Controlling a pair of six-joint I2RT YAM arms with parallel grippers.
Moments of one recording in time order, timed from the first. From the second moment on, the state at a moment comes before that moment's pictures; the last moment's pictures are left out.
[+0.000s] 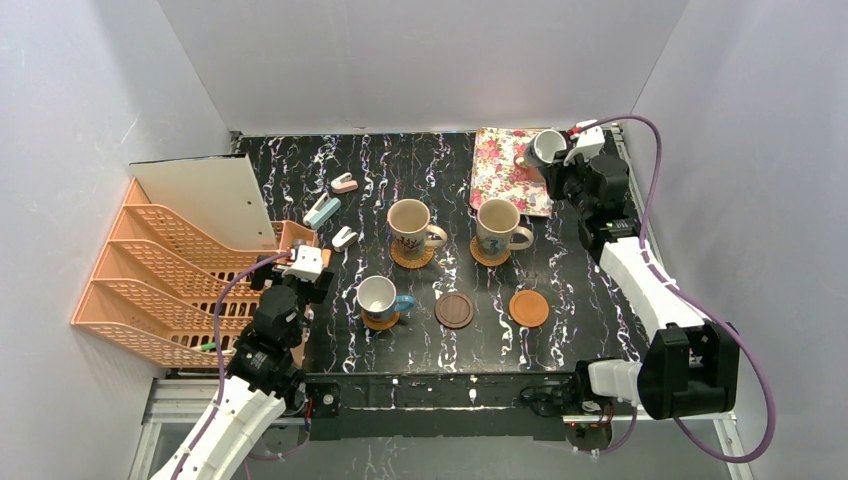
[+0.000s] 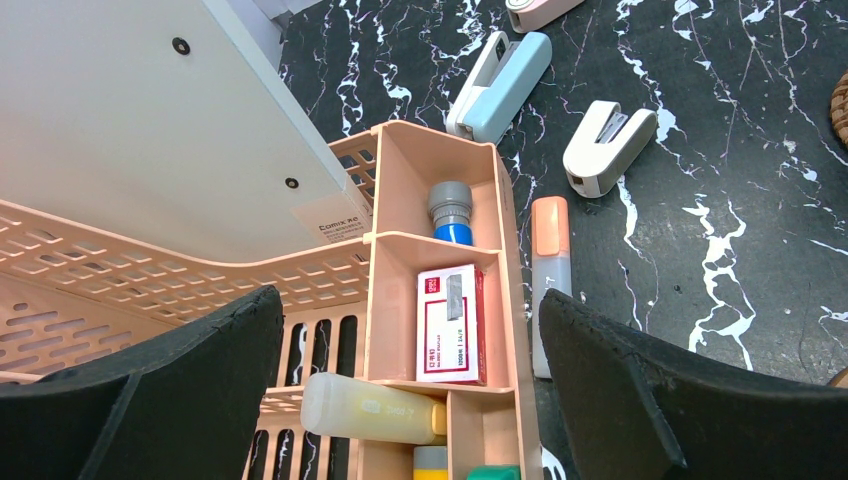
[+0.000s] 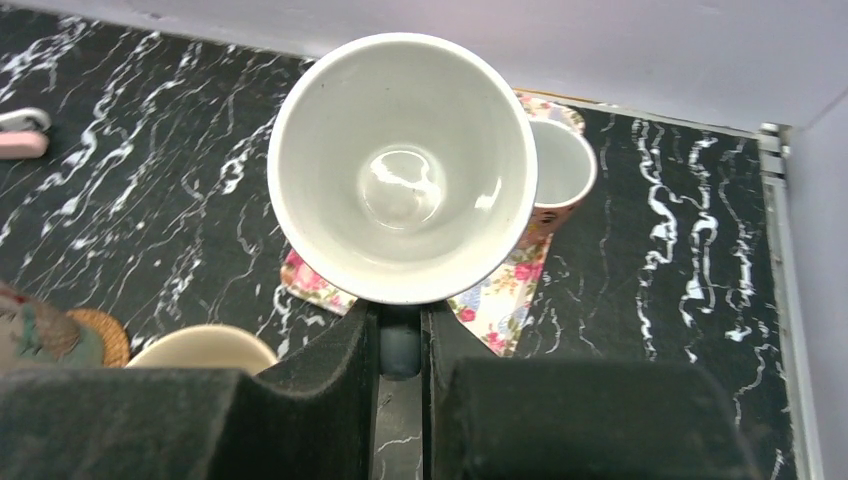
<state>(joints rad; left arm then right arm) -0.45 0.31 0.25 -0.16 -0.53 0.36 0.15 1.25 0.92 0.13 -0.10 -0.01</state>
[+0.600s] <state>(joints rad) -0.45 0.31 0.25 -0.16 -0.53 0.36 0.15 1.16 0.85 0.13 -0.57 -0.07</state>
